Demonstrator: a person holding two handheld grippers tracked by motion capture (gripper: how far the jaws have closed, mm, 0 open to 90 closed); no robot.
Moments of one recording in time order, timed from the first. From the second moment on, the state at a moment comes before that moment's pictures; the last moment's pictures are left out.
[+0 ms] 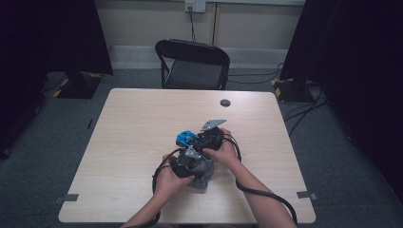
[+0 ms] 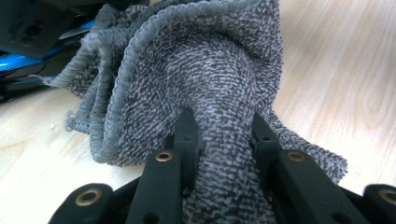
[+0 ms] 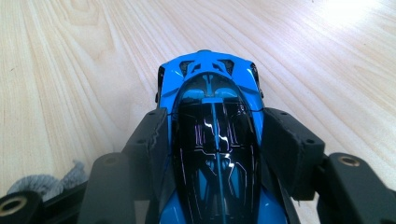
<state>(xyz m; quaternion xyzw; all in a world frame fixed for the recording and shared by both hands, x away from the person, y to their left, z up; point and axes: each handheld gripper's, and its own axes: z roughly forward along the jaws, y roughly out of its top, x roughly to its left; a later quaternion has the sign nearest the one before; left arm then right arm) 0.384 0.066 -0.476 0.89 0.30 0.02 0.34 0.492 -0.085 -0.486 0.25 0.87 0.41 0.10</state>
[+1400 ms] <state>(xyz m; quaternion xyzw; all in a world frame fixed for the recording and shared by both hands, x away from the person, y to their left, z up) 0.373 0.047 -0.475 0.90 0.25 -0.01 0.36 0.493 -0.086 -0.487 0.25 0.87 0.41 0.10</state>
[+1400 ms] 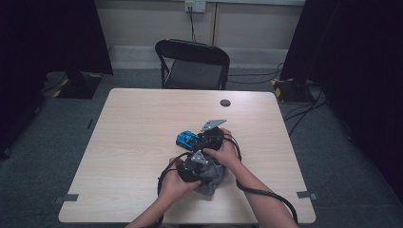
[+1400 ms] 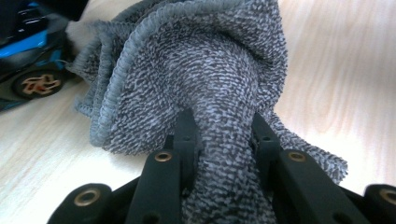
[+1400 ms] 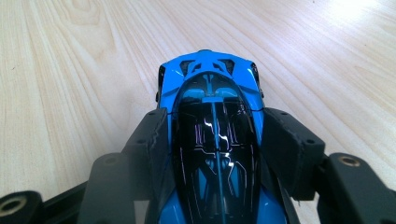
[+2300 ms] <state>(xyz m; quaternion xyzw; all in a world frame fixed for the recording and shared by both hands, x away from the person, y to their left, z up) 0.365 0.039 -0.475 0.90 0.23 -0.01 0.37 0.494 -0.090 -0.489 0.25 0.86 0.44 0.07</state>
